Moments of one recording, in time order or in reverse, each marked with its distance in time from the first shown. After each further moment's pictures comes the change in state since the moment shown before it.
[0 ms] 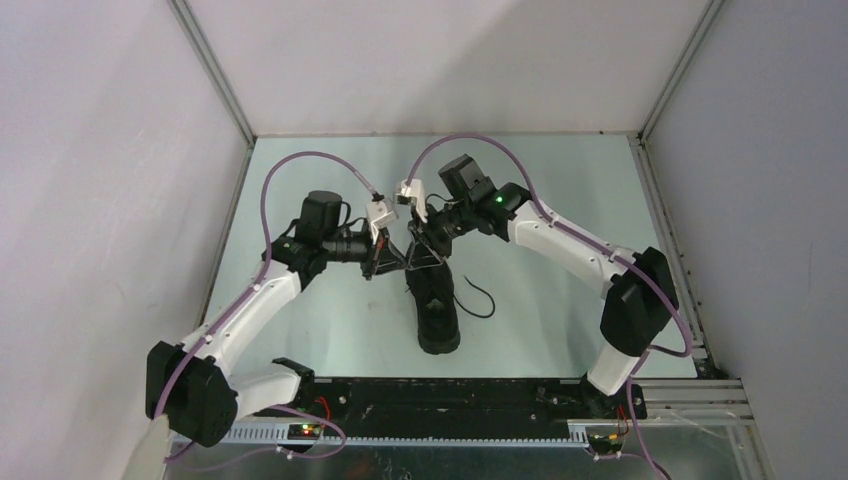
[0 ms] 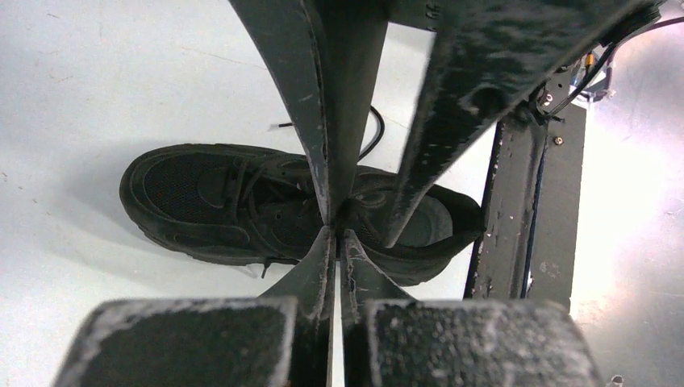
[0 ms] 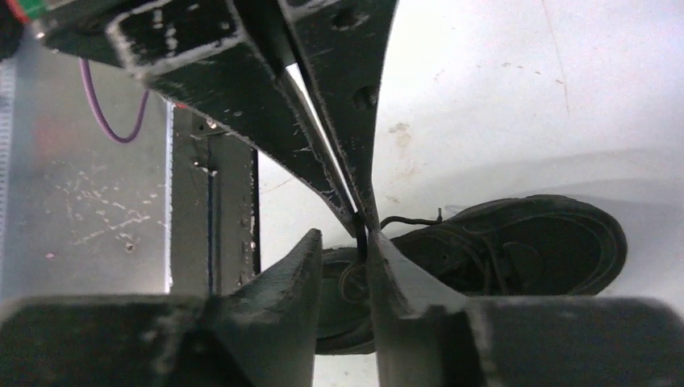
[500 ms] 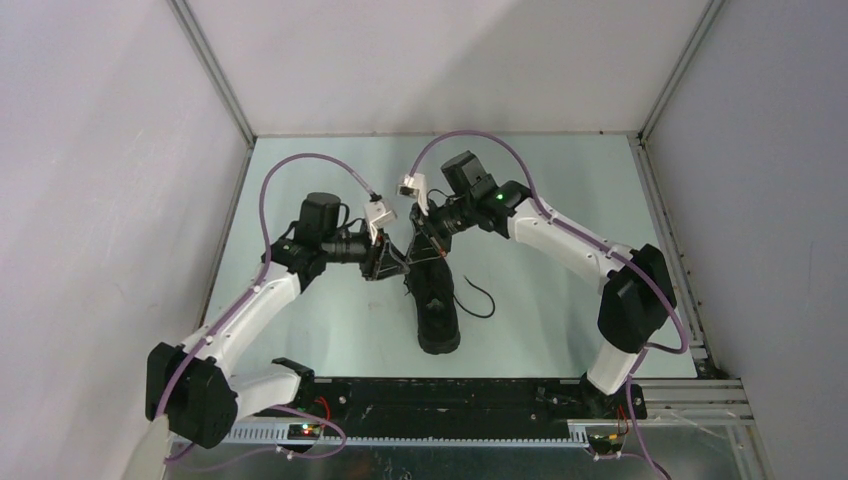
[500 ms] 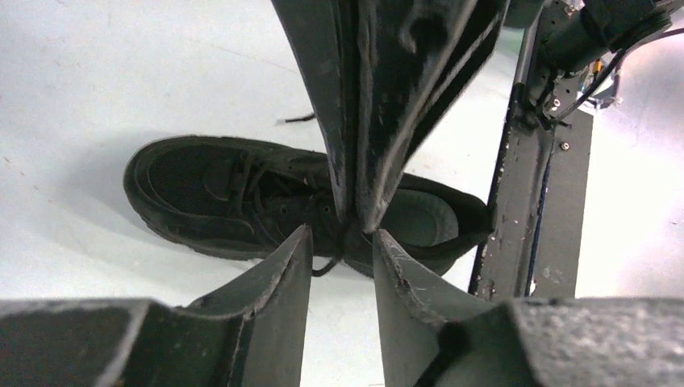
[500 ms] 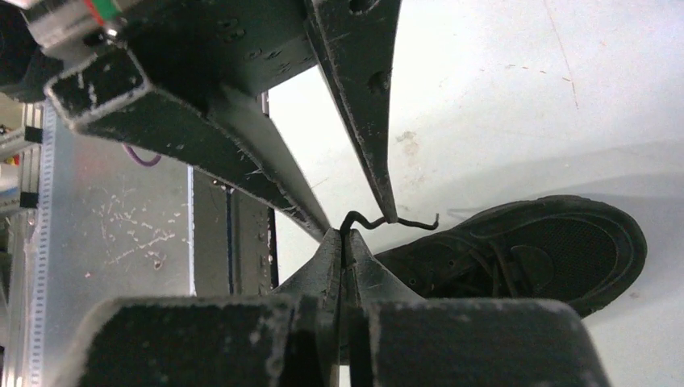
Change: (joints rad) left arm 0.008 -0.002 -0.010 0.009 -0.010 -0.008; right arm -0.027 0.023 0.000 0.039 -0.046 0.099
